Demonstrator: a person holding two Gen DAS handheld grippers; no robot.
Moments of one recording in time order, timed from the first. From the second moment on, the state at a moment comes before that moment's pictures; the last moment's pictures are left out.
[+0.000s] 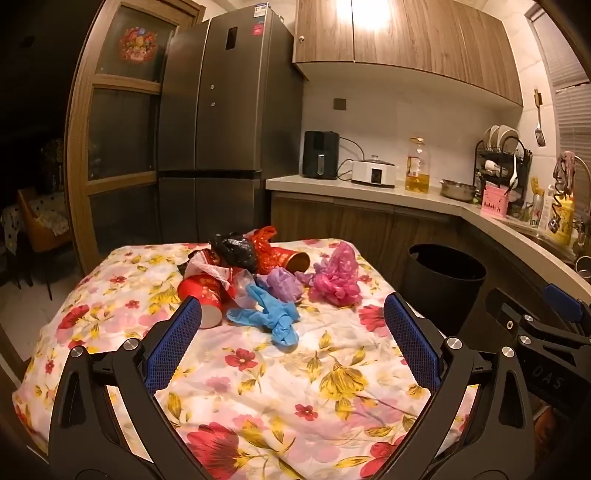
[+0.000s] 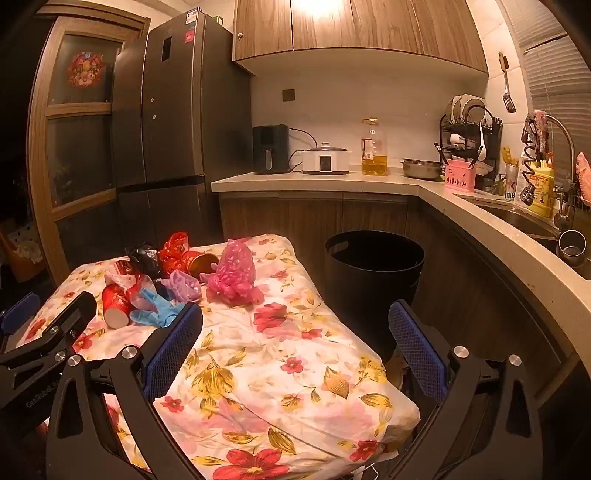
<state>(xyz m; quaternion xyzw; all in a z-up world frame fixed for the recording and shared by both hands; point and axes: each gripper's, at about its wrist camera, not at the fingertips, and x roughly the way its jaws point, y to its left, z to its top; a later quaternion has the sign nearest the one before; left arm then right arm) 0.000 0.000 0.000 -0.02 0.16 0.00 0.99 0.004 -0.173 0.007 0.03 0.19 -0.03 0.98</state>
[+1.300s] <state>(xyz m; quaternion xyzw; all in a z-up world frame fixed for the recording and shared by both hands) 0.003 -0.001 0.004 -0.02 0.16 0.00 0.99 0.002 -0.177 0.011 0.03 0.18 -0.04 0.98</state>
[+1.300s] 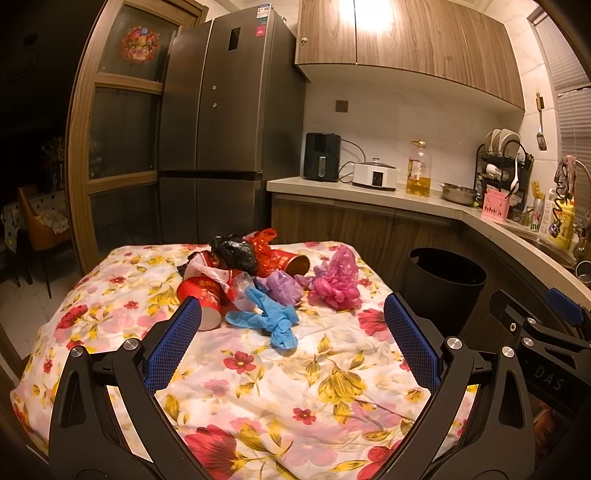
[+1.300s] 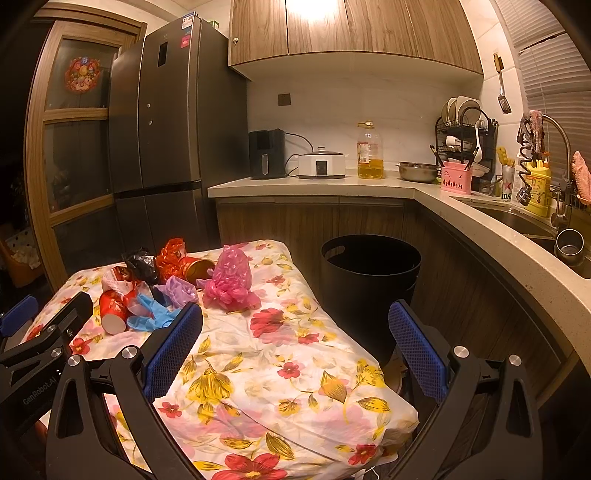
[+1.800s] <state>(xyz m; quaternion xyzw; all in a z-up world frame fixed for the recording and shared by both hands) 0.002 0.000 0.004 -0.02 0.16 0.00 0.99 0.002 -0.177 0.013 0.03 0.18 -0.04 0.98</state>
